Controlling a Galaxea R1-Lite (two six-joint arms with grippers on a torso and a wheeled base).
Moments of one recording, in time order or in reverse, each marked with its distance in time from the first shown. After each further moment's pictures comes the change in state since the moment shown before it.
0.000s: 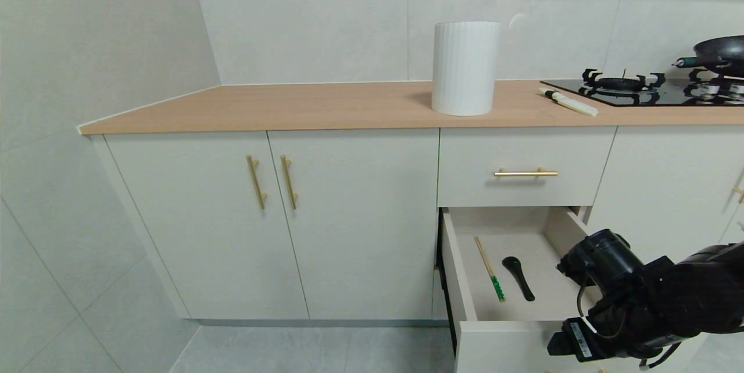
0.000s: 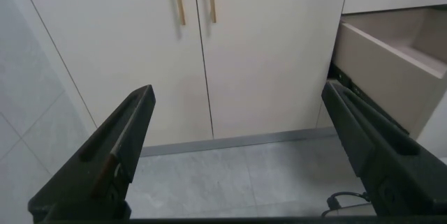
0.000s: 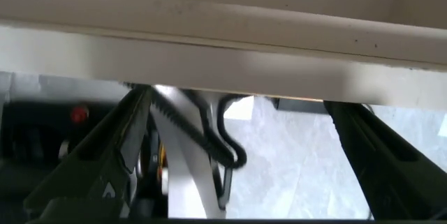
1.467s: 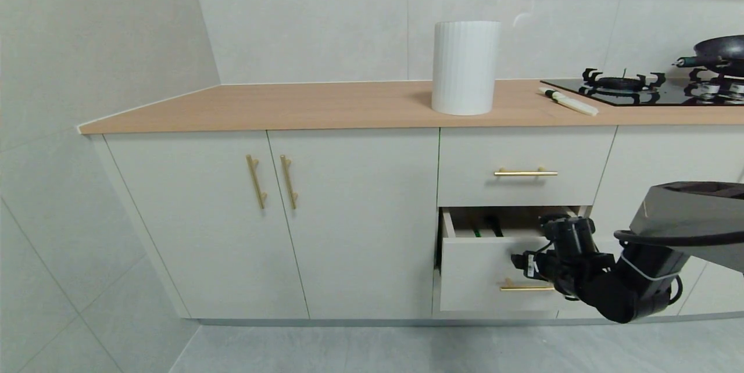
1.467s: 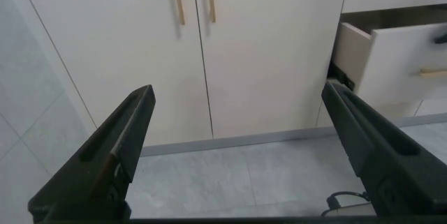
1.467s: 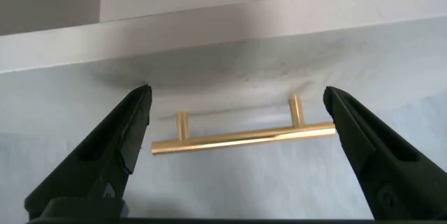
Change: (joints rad) left arm 0.000 0.000 0.000 0.000 0.000 0.000; right arm -0.138 0.482 -0.149 -0.935 -0.120 0.004
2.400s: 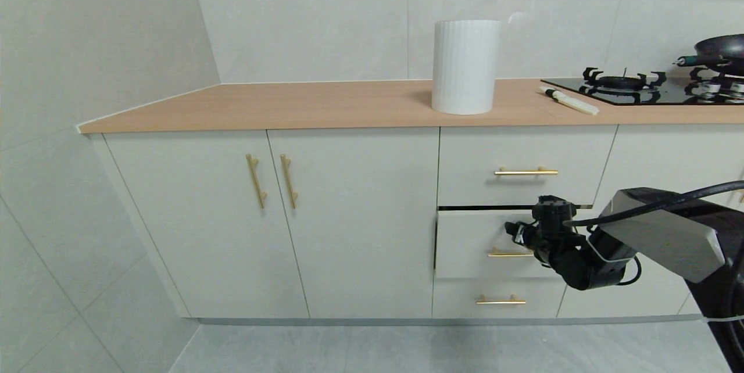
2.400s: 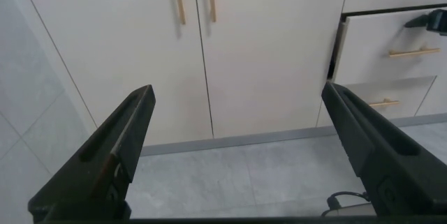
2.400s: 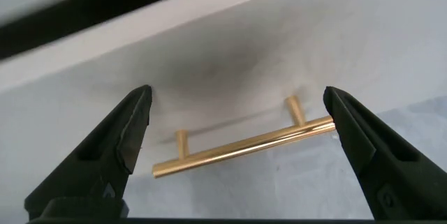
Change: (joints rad) left arm 0.000 0.000 0.000 0.000 0.000 0.000; right arm -0.081 0.239 -0.415 0.004 -0.001 0.154
